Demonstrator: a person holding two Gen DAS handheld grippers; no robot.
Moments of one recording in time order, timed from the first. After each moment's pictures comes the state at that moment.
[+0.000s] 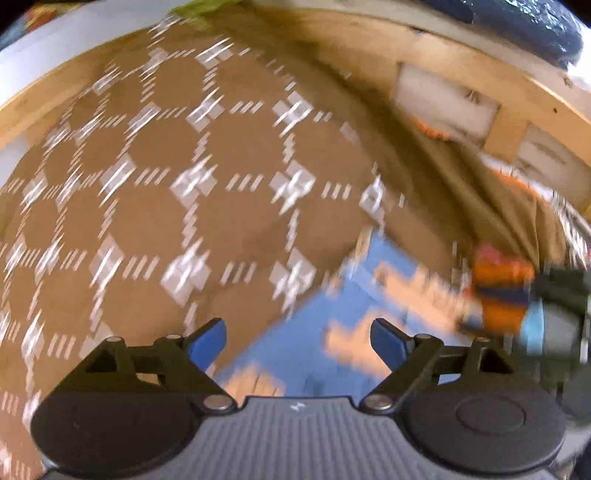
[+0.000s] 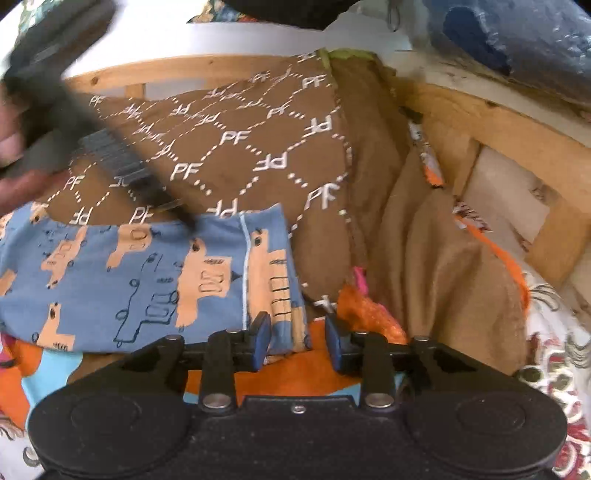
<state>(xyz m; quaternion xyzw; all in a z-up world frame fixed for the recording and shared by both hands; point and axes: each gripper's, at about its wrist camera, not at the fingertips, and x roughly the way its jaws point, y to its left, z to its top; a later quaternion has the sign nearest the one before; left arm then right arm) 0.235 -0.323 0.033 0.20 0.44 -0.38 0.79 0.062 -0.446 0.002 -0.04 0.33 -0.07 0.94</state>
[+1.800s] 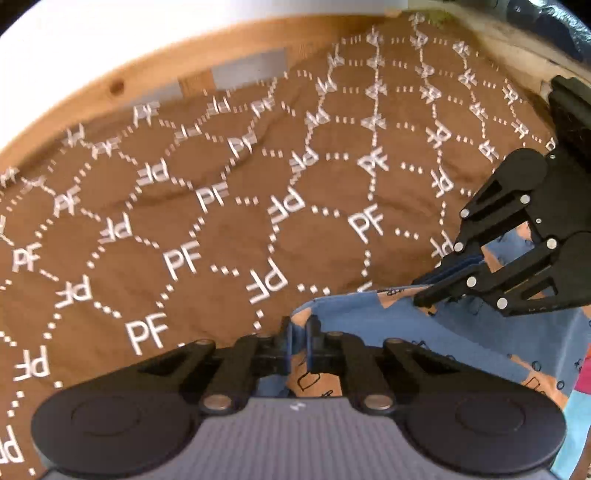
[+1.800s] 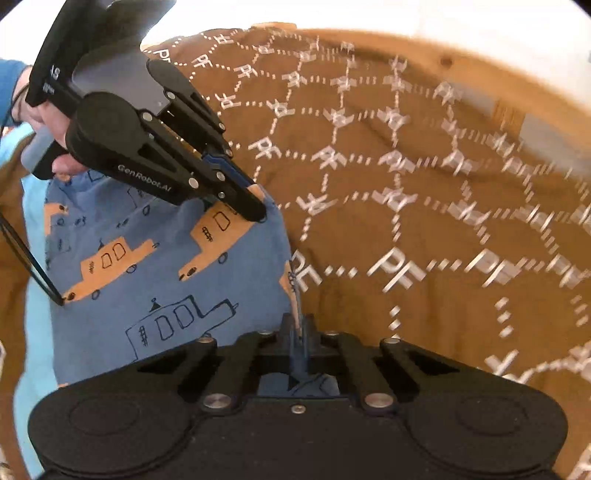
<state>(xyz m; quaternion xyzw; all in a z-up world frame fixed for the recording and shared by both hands) 0.265 -0.034 0.035 0.19 0.41 -0.24 0.86 0.244 -0.219 0.000 -0.18 0.33 0.39 0.84</state>
